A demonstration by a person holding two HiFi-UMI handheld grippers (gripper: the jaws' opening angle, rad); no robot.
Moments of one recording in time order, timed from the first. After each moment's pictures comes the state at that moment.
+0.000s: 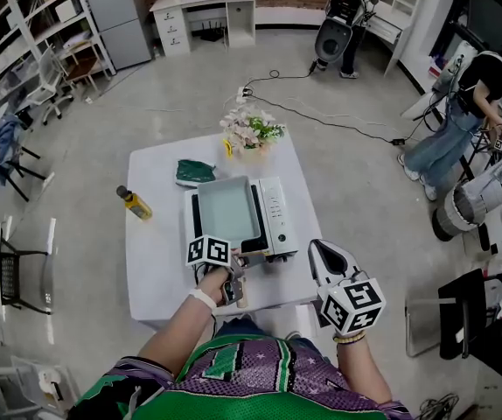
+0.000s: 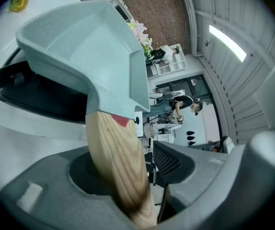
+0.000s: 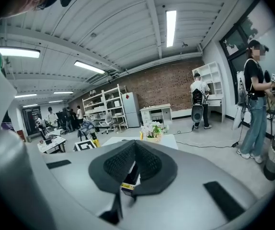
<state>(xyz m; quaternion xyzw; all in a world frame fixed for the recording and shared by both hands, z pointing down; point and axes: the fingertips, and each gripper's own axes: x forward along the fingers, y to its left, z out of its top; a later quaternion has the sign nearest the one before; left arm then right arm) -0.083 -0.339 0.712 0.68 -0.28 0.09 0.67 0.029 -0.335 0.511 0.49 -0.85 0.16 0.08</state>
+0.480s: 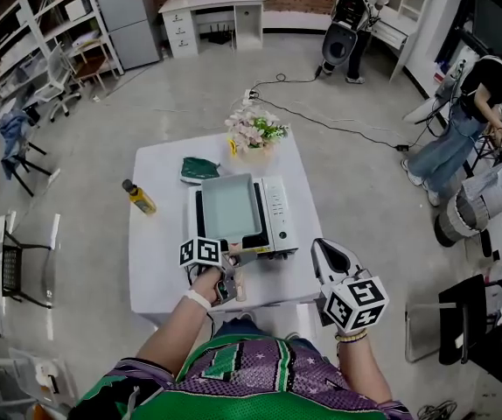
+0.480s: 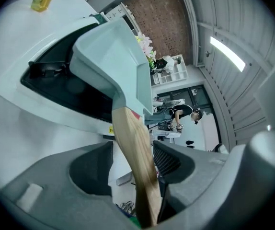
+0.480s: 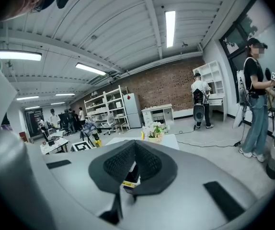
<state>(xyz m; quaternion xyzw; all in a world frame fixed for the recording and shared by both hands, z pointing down) -0.105 -0.328 0.707 0.66 -0.32 0.05 0.68 0.039 -0.323 0.506 0.48 -0.86 0.16 0.07</state>
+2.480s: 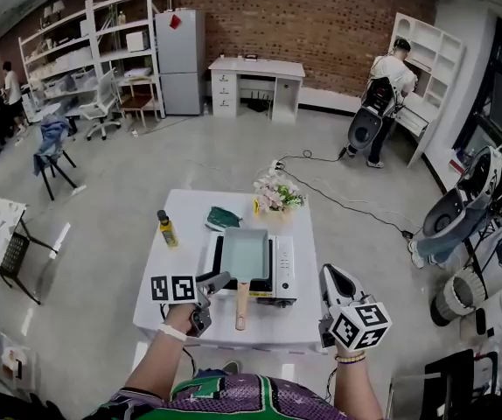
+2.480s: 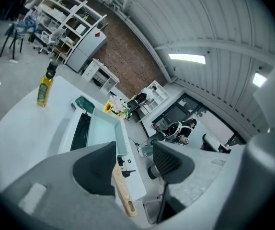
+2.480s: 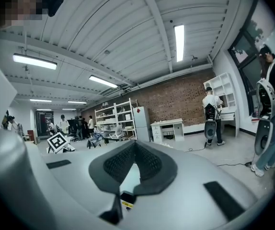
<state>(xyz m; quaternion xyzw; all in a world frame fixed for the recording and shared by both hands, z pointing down) -0.198 -0.309 0.541 0.76 -0.47 -0.02 0.44 0.041 -0.325 0.407 0.44 -0.89 0.10 0.01</state>
